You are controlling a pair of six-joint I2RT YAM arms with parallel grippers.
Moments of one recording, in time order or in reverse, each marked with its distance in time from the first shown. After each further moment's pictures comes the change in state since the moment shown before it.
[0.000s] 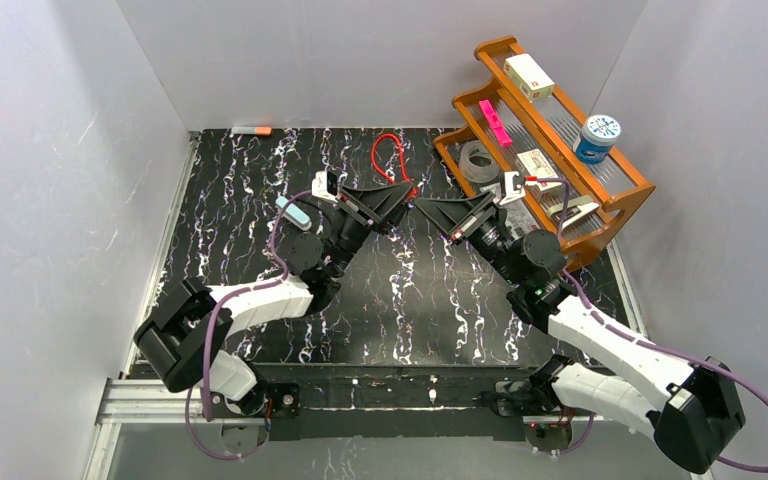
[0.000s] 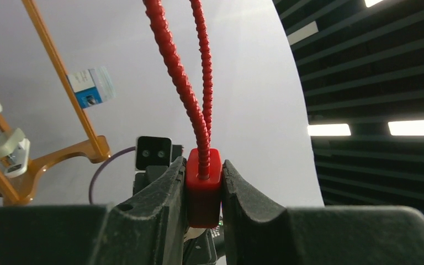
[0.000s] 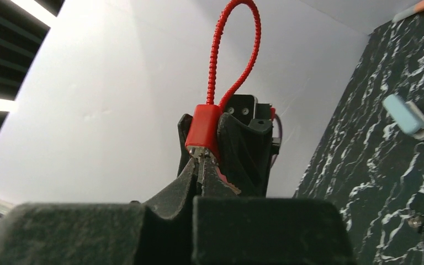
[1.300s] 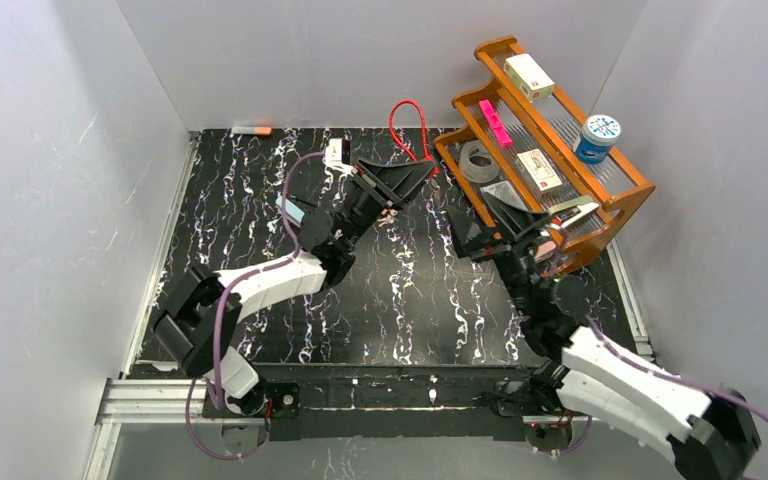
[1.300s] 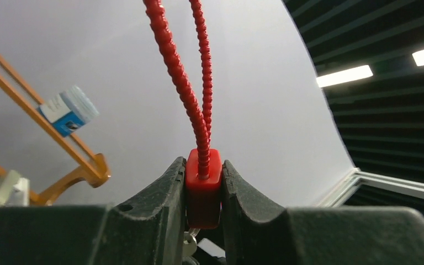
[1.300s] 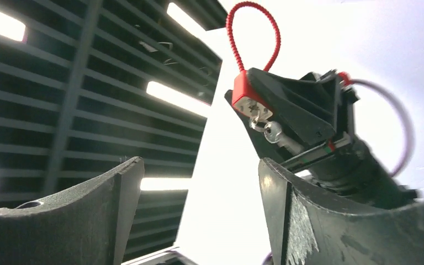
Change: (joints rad) left arm 0.015 0.127 0.244 0.036 0.132 0.147; right arm 0.071 -0.132 -0.223 0.332 0.306 0.638
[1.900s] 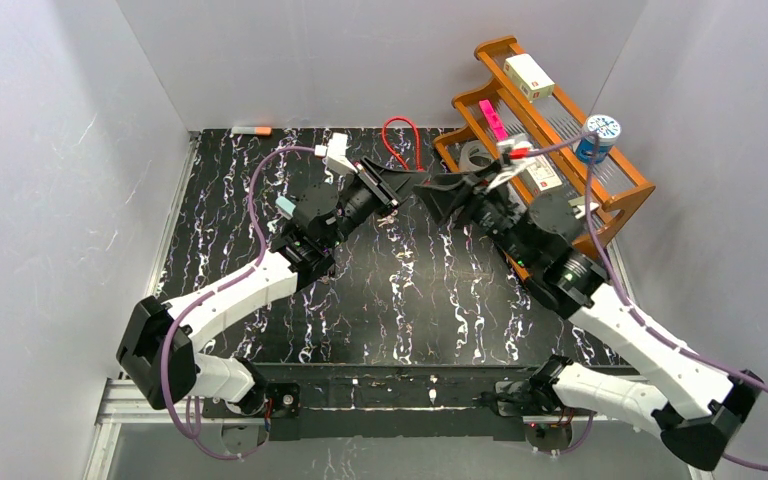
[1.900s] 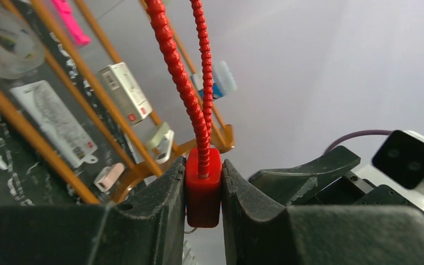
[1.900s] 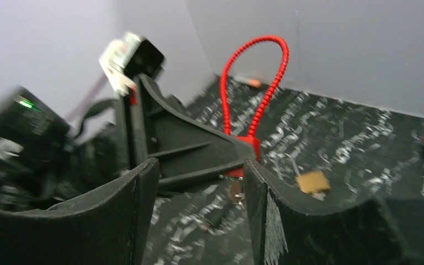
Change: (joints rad) left arm 0.020 -0.237 0.073 -0.808 -0.061 0.307; right arm 0.001 0.085 0.598 -0.867 -0.179 -1.476
